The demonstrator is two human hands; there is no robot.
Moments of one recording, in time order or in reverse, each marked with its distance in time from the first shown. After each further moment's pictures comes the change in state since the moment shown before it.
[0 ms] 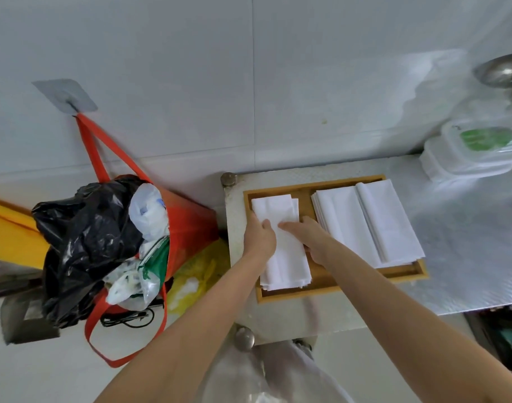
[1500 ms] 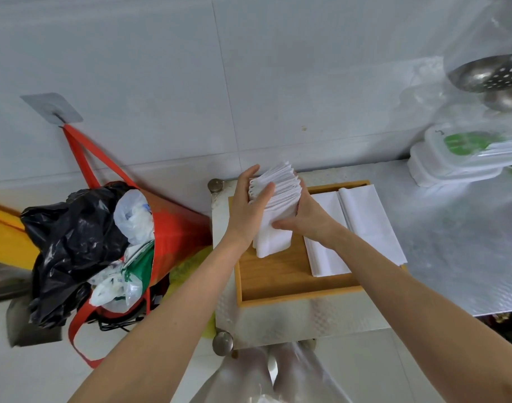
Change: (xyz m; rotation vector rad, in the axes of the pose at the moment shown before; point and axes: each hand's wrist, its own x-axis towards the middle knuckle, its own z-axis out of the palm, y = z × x) left_hand -0.001 0.047 -0.001 -0.412 -0.072 0.541; right_hand -0.031 -0.030 -0.063 -0.102 -0.264 -0.766
